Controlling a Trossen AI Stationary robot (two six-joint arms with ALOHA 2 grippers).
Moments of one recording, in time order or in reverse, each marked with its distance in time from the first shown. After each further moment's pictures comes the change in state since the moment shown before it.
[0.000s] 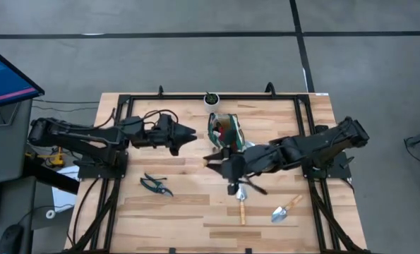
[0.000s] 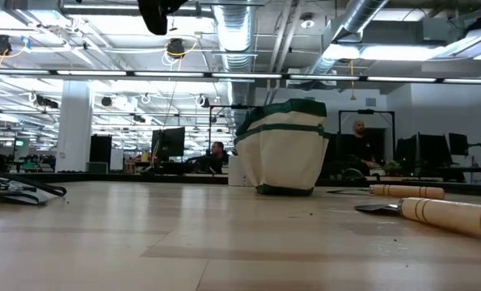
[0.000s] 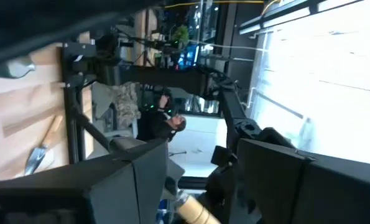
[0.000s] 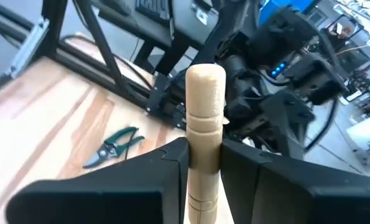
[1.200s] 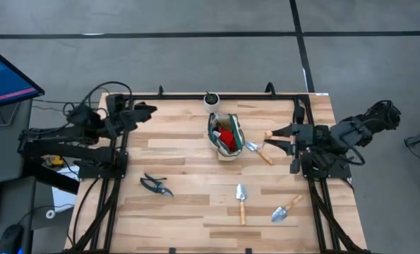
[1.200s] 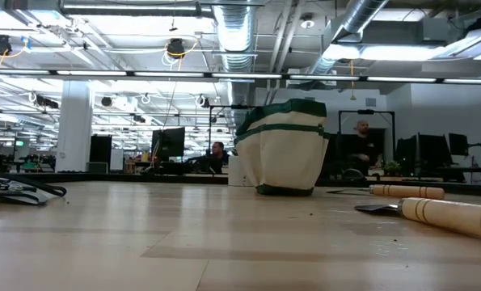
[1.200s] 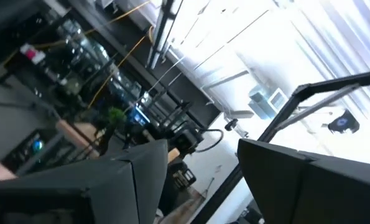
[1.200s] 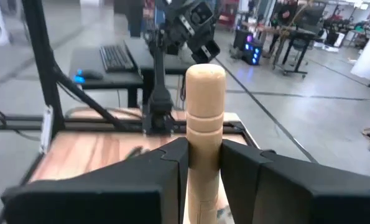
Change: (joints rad) left arm 0.086 -0.404 -0.003 -0.002 0.055 0.852; right arm 0.183 -0.646 -0.408 -0.065 0.249 0.434
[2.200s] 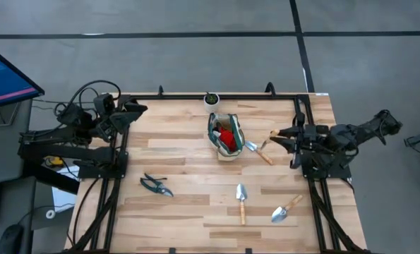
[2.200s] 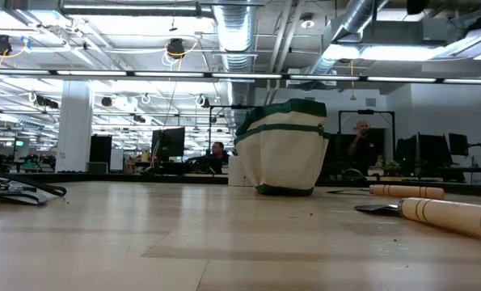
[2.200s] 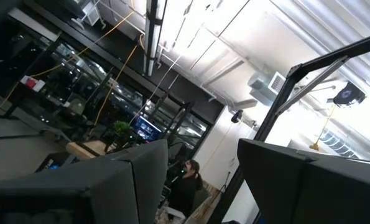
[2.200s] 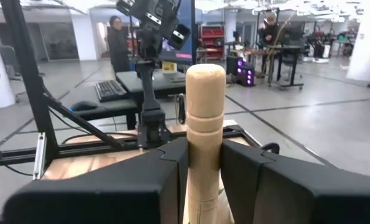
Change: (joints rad) left arm 0.000 -0.082 0.000 -0.070 0.025 0.168; right arm -0.135 -0.417 -0.629 0.442 -0.102 -0.005
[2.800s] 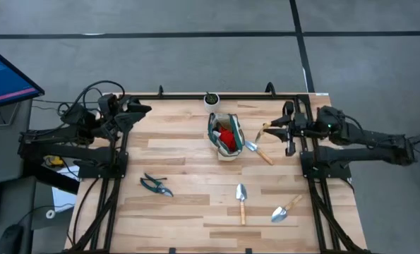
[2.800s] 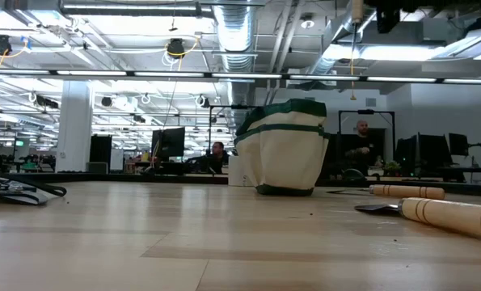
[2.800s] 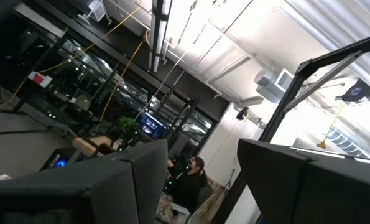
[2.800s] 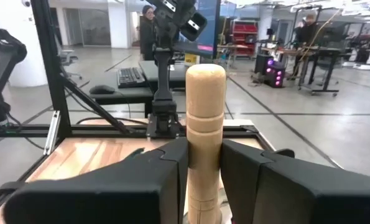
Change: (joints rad) left arm 0.000 0.030 0.000 0.002 -0.011 0.000; right arm -0.600 0.045 -0.016 0.007 -0.747 -0.054
